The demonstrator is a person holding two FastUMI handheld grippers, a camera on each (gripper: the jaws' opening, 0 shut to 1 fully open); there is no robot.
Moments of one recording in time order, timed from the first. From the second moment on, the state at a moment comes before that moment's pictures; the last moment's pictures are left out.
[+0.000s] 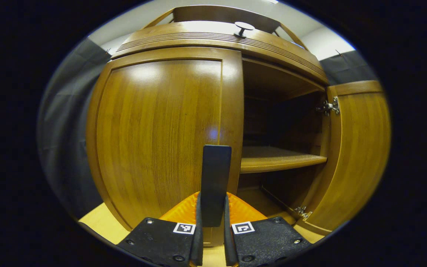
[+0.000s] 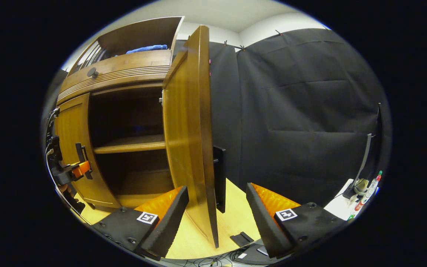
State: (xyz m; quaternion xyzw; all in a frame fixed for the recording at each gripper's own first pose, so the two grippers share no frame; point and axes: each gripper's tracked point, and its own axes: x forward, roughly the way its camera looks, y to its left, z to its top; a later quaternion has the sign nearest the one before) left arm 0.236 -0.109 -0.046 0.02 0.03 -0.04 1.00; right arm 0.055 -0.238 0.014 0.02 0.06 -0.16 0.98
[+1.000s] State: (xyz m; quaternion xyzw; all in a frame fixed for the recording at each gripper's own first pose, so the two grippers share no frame) left arm 0.145 -0.080 -0.035 0.04 0.01 -0.02 1.00; right arm 0.001 -0.244 0.025 0.01 0.05 -0.11 0.99
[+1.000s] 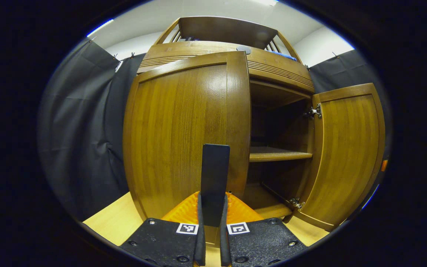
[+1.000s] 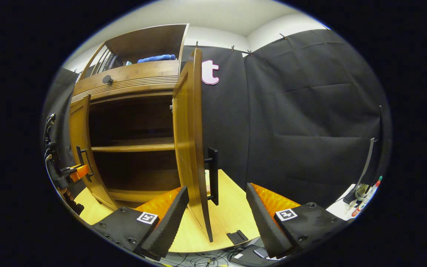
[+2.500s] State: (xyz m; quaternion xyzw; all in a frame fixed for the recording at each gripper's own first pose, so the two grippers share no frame) left arm 0.044 0.036 -0.020 0.05 0.00 -0.02 1.00; right arm 0.010 -0.080 0.035 -0.01 0.04 -0.02 1.00
